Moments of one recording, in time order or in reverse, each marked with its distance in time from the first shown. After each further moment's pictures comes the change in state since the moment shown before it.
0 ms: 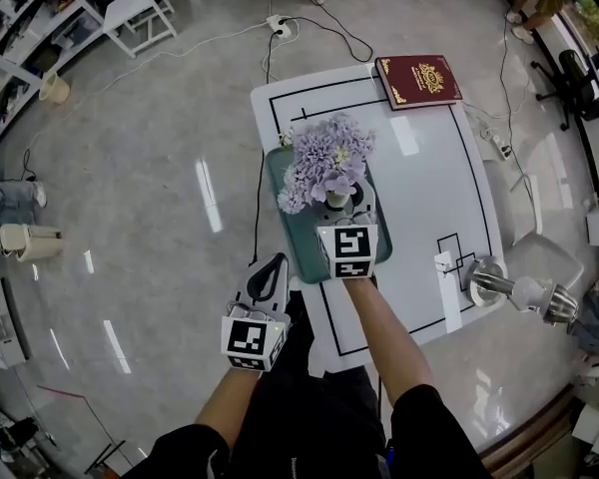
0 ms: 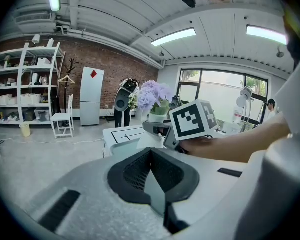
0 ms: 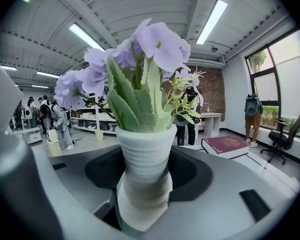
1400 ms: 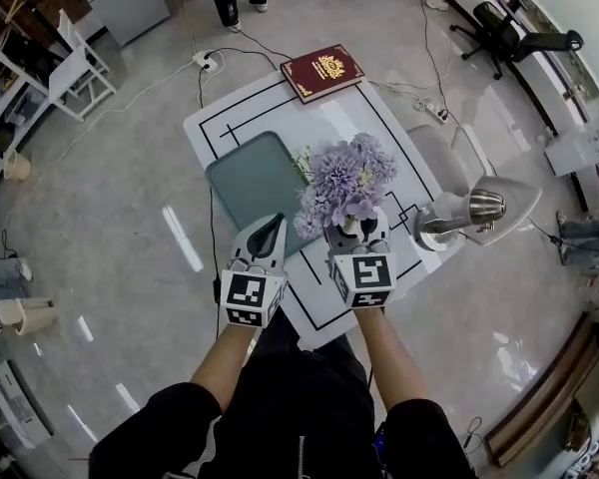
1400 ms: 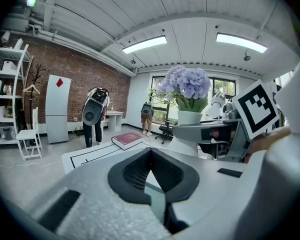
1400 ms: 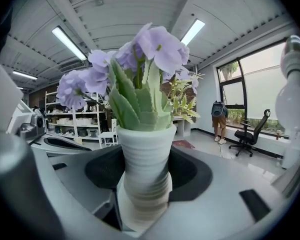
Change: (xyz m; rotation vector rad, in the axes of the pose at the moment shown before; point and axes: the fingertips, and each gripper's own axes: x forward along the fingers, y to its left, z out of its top) left arm 0.034 -0.123 0.071 0.156 -0.091 -0.293; right arm -0.214 -0.080 0.055 0.085 -0.027 -0.268
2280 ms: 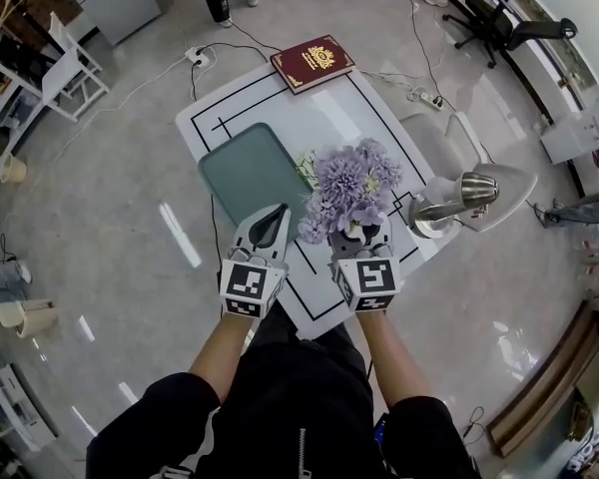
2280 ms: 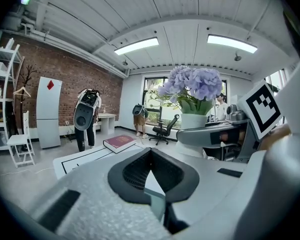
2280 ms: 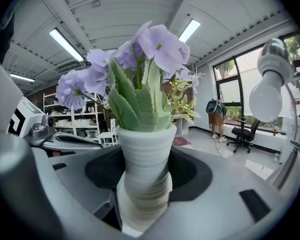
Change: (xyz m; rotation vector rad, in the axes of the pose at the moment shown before) left arm 0.008 -0.021 0.002 0.051 -0.023 -0.080; right arm -0.030 -0.008 -0.012 0.026 0.004 -0.019
